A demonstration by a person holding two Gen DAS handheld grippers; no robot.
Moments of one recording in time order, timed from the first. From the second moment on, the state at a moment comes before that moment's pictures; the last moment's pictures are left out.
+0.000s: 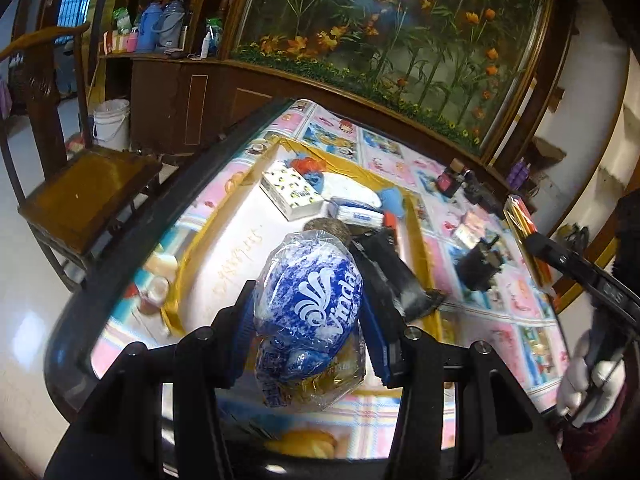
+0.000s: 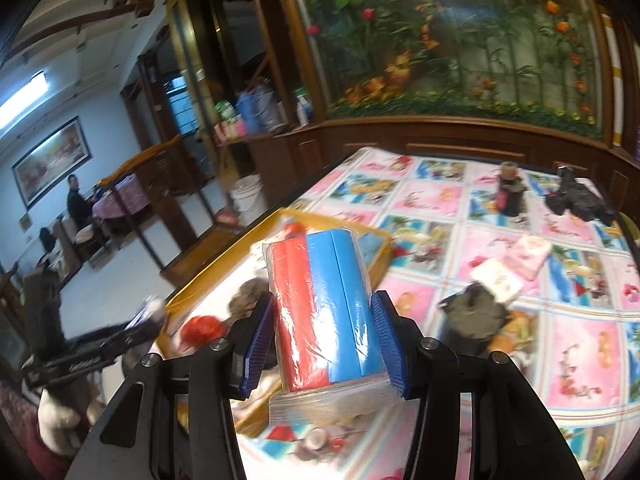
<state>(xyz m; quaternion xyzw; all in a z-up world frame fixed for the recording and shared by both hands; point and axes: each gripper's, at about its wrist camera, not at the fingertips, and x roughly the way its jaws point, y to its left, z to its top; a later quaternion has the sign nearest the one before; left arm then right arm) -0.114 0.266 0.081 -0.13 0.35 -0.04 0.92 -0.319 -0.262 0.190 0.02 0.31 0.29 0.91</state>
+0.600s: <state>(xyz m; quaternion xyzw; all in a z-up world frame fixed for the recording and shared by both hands) 0.024 0.268 0.053 -0.07 0.43 -0.03 0.90 -0.249 -0.150 0.142 0.01 0.41 0.38 0.83</state>
